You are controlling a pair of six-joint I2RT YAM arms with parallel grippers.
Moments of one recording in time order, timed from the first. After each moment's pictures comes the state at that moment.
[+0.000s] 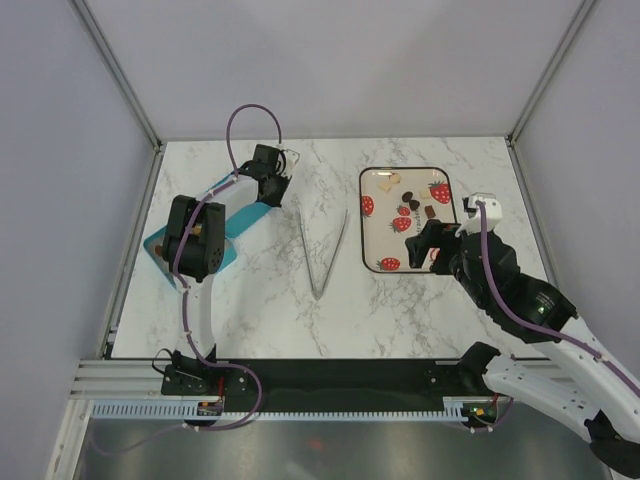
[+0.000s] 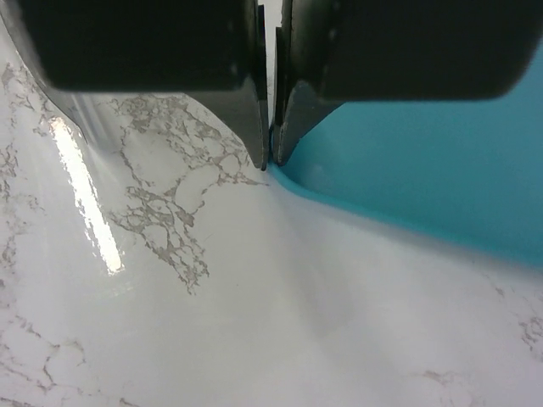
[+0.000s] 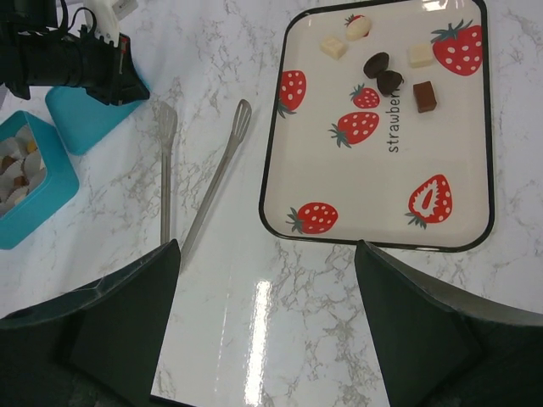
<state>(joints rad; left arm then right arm) -0.28 2.16 1.58 -0.33 0.01 0.22 0.76 0.71 0.99 -0.71 0.47 0.55</state>
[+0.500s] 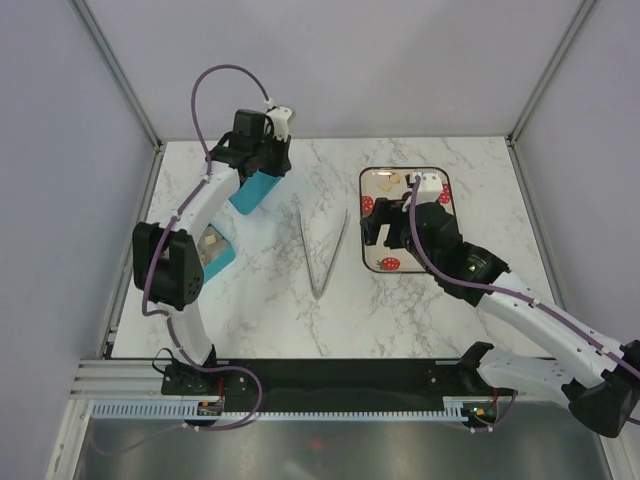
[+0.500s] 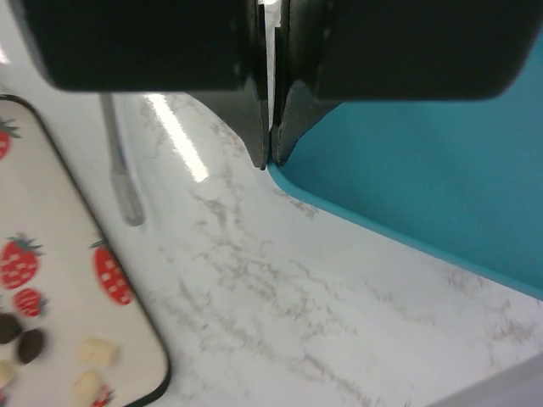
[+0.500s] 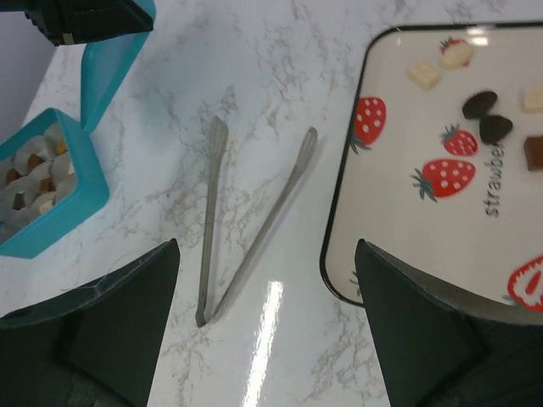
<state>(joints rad) -0.30 1.91 1.66 -0.45 0.18 0.10 0.76 1.02 0.96 -0.36 0.39 0.51</state>
